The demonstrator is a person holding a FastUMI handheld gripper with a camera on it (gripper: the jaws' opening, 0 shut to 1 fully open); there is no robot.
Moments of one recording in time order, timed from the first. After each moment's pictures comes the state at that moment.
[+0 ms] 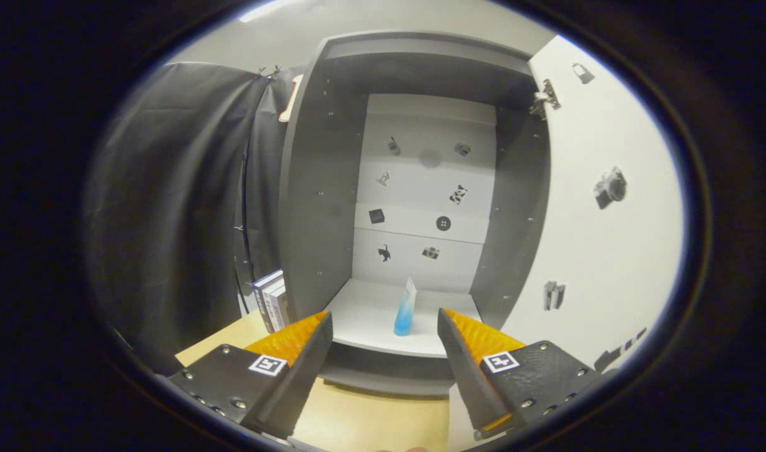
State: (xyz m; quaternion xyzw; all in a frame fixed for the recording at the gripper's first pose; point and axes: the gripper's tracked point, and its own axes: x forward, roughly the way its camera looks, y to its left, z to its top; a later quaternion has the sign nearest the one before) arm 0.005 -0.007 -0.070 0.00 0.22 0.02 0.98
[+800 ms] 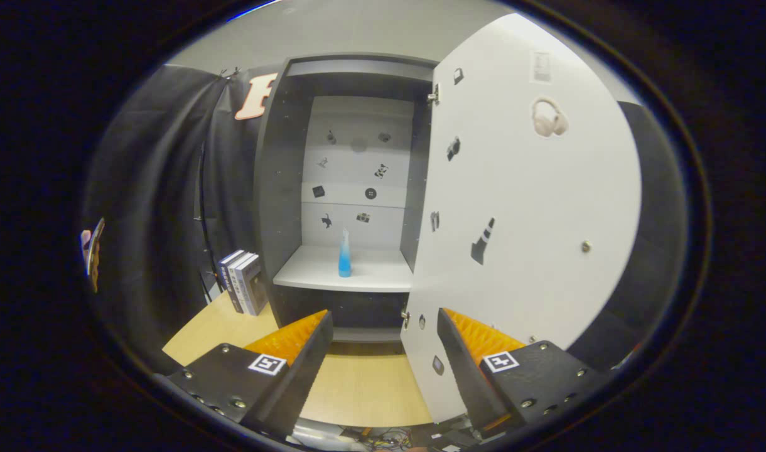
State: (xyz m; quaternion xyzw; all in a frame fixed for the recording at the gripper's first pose) arm -0.174 -0.069 -0.069 0.01 0.24 -0.14 0.96
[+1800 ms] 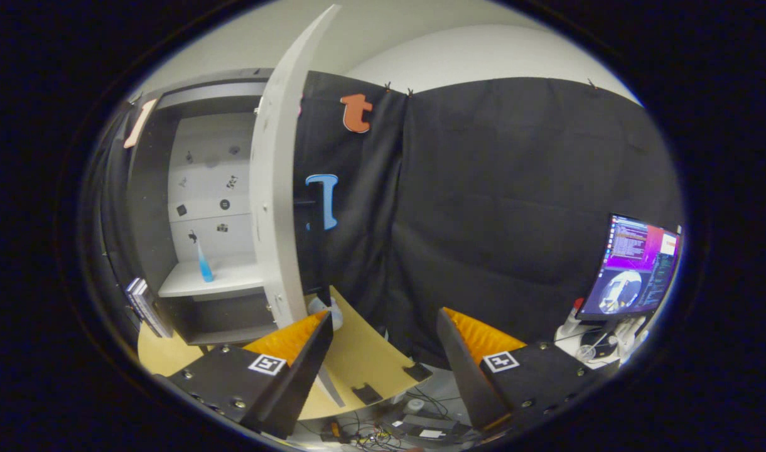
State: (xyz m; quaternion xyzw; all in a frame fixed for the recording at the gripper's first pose) arm -0.315 -0.262 -0.044 0.02 0.22 -0.39 0.89
